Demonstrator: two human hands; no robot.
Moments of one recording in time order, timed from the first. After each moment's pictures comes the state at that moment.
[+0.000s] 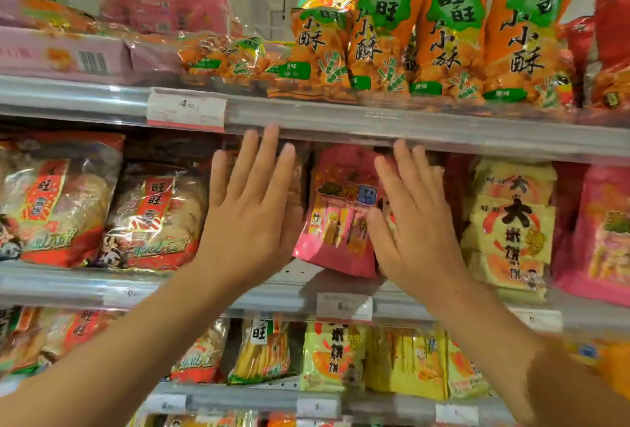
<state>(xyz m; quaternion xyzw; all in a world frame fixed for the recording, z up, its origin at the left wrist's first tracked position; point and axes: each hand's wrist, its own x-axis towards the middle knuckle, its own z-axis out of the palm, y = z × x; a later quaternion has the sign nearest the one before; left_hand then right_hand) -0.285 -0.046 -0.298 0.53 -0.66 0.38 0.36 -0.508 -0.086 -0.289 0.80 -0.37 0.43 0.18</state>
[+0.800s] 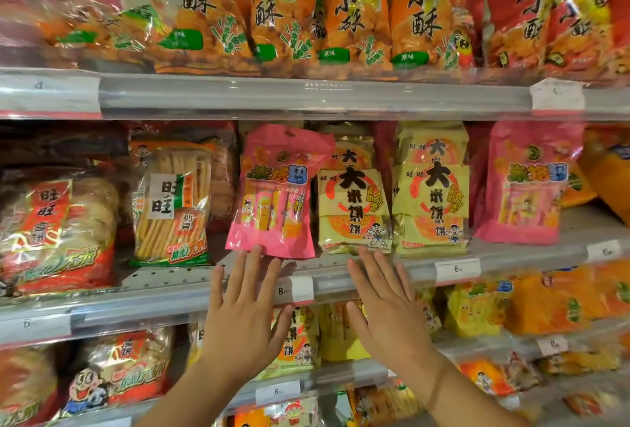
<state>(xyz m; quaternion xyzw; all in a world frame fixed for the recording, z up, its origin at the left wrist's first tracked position) -0.348 -0.055 -0.444 0.61 -0.75 0.19 0.18 -0.592 -0.074 -0.449 0.80 -0.56 0.19 0.13</state>
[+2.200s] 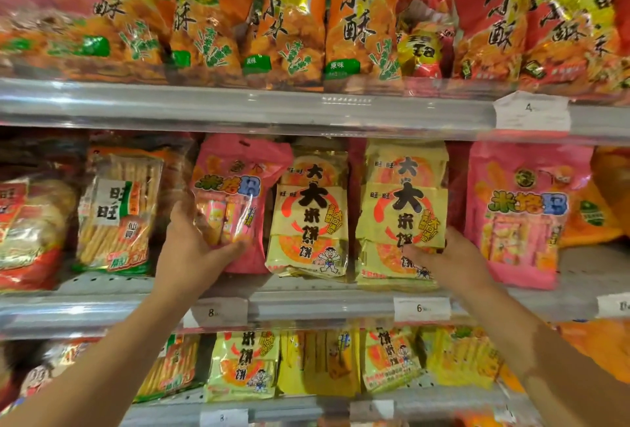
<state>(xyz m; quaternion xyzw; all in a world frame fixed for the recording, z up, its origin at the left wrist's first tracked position) -0.373 -0.137 -0.372 0.69 -0.53 -0.06 0.49 -0.760 -0.195 -0.367 0.62 -0.62 0.42 -0.22</state>
